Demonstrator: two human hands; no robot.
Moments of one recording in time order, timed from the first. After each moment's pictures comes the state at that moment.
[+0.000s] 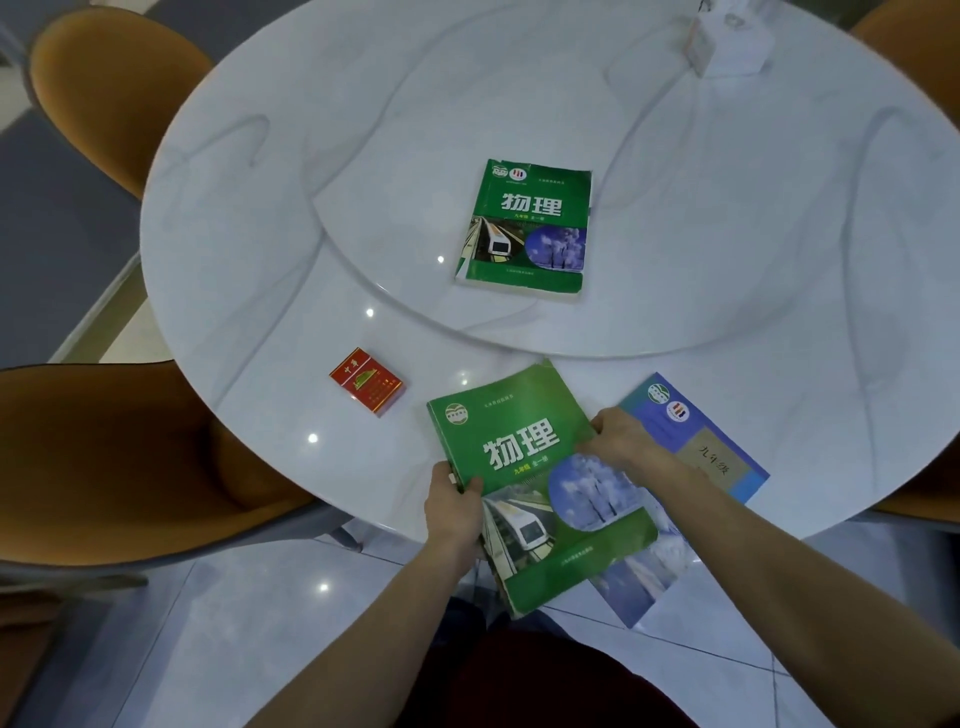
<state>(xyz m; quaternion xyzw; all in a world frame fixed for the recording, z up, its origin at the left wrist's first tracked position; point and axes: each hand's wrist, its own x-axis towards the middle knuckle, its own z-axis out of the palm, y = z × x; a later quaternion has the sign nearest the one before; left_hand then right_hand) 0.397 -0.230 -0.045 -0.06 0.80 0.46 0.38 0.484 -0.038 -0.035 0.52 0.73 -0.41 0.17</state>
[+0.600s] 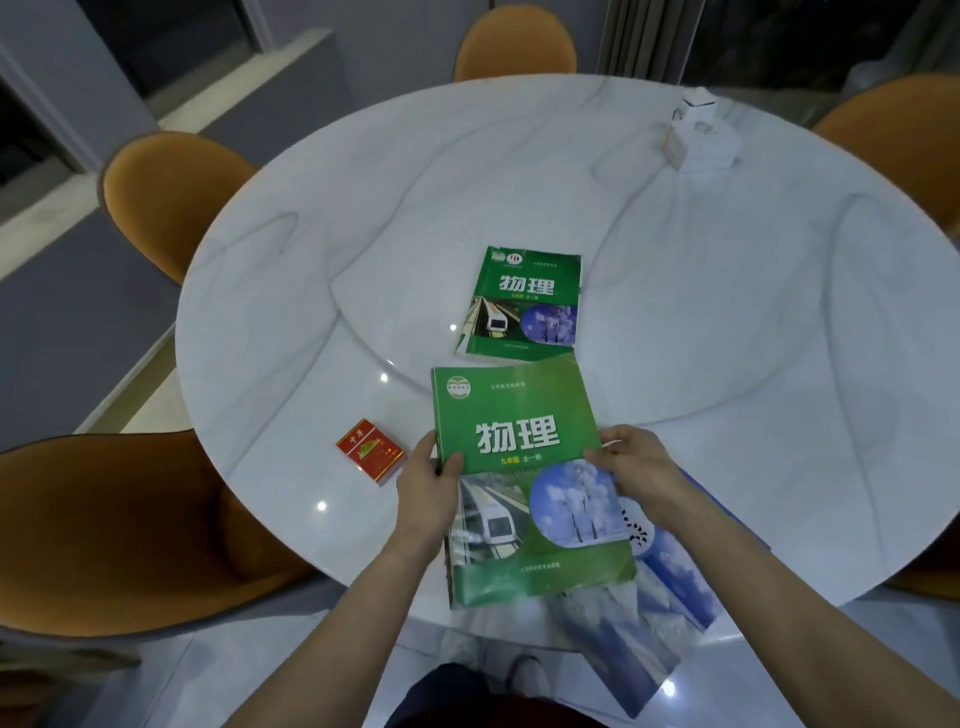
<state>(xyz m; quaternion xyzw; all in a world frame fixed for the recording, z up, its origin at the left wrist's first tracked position) 0.339 -0.193 0.027 0.11 0.78 0.54 0.31 0.485 -0.019 0.038 0.50 0.59 -0.63 -0.07</state>
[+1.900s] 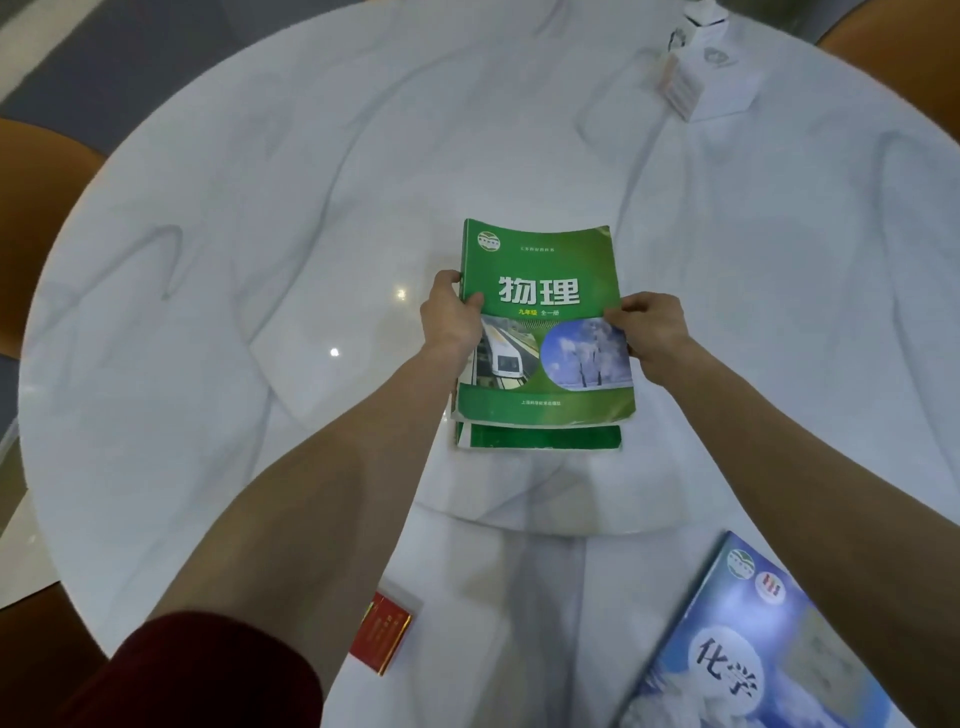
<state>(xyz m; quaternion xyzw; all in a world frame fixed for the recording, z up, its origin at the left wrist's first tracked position) 0.105 0.082 0.015 0.20 0.82 0.45 0.30 0.281 0.194 0.008 0.61 0.55 -0.53 -0.20</state>
